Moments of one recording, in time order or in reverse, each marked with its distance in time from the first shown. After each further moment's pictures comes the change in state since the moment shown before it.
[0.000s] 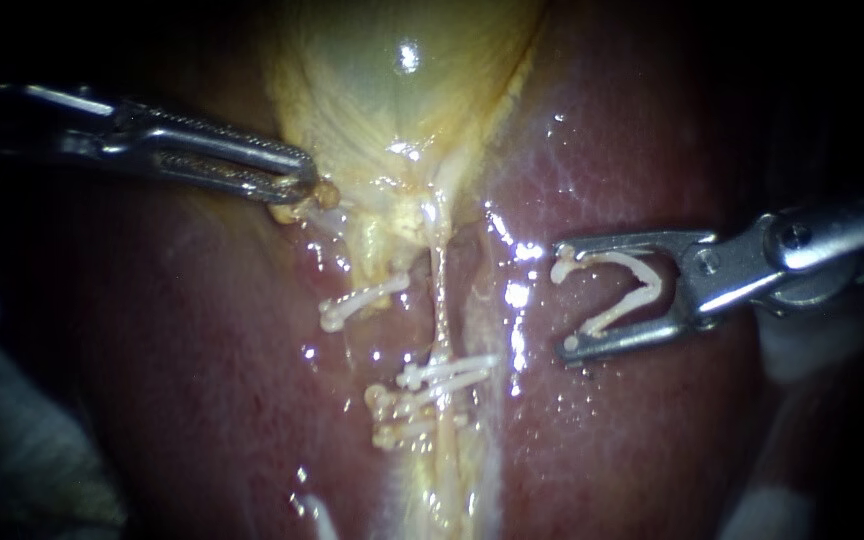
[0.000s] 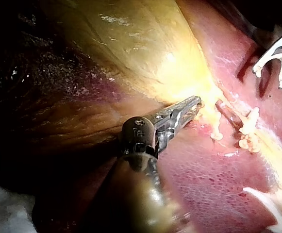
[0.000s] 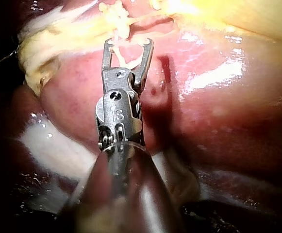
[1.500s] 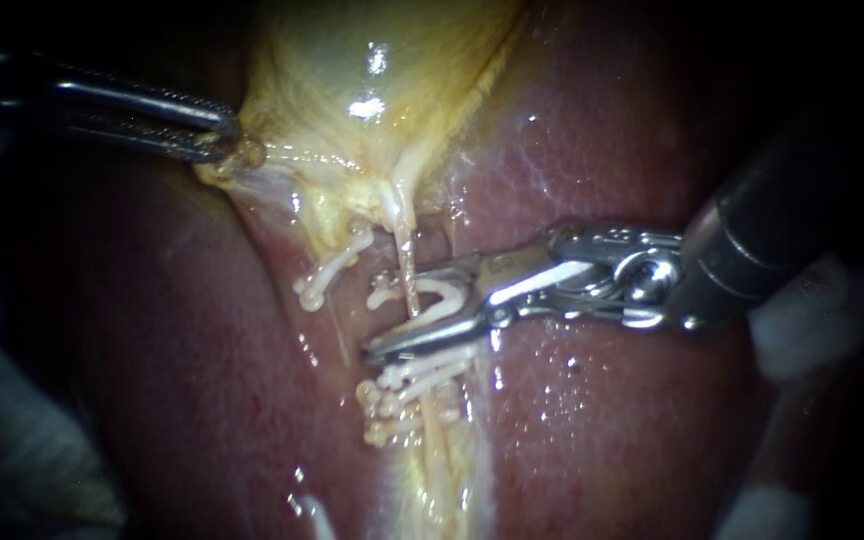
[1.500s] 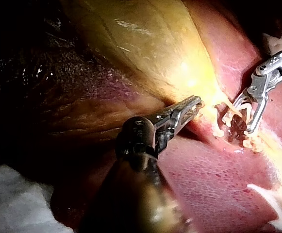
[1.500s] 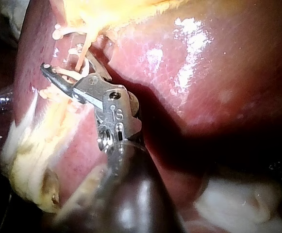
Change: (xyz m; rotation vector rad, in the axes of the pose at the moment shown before) right arm -0.002 0.004 0.017 0.217 0.255 0.515; left arm 0.002 0.001 -0.007 0.043 0.022 -0.019
